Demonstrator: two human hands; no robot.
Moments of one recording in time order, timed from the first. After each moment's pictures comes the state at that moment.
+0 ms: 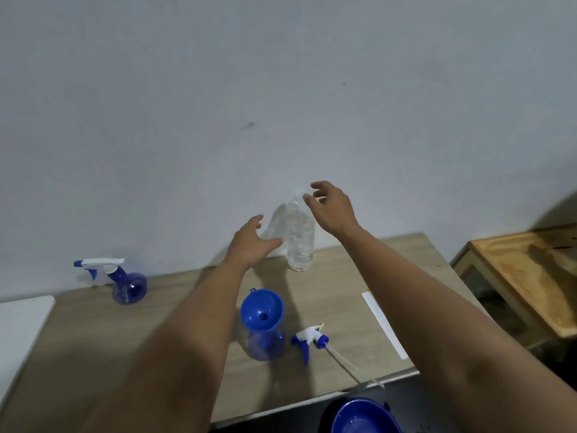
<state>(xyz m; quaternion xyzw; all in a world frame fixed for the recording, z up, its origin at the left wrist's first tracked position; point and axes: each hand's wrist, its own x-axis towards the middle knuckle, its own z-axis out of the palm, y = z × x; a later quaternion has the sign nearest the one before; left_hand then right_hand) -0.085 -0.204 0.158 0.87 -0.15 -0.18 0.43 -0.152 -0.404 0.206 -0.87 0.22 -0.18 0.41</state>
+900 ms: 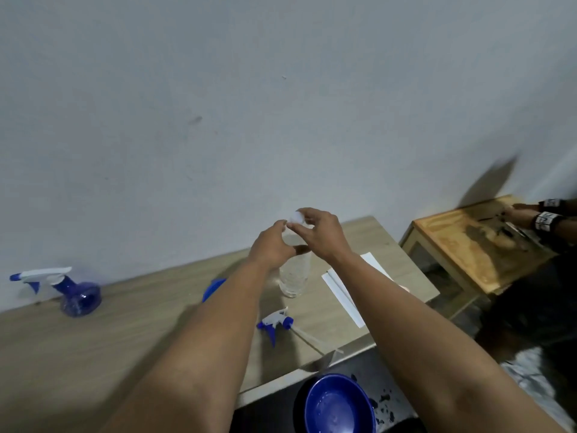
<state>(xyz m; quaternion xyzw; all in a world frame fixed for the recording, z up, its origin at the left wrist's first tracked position) -0.170 -0.296 0.151 0.86 -0.30 -0.20 0.36 -0.259 -0.417 0.174 -0.85 0.25 -0.19 0.41</state>
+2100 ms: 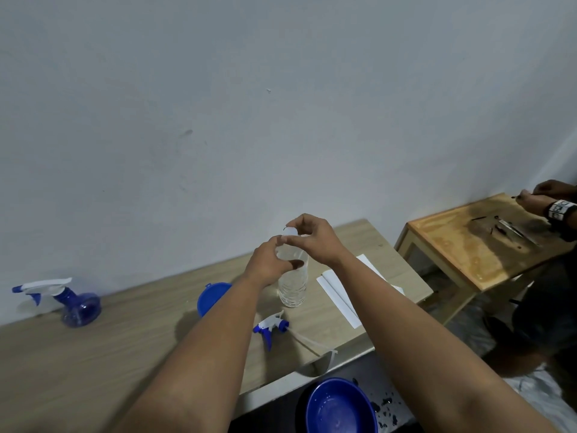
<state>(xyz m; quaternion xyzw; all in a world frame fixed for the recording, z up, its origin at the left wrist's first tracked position) -0.198 -0.285 0.146 0.83 -0.28 -0.23 0.42 -0.280 -0.428 0.173 -0.79 0.19 -0.16 0.56</state>
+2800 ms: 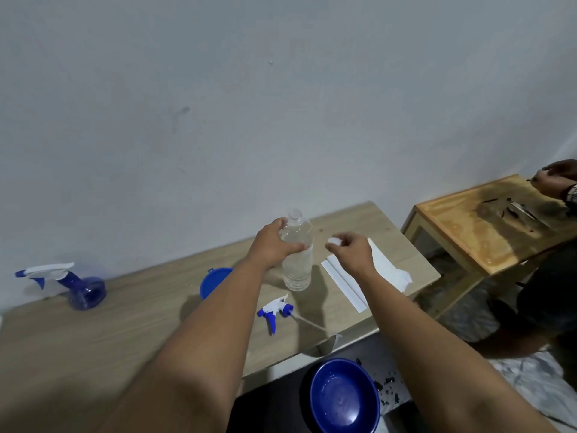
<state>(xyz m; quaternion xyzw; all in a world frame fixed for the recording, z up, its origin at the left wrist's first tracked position) -0.192 -0.290 0.146 0.83 -0.28 -0.24 0.42 -0.329 -0.457 0.095 -0.75 0.42 -0.17 0.48</state>
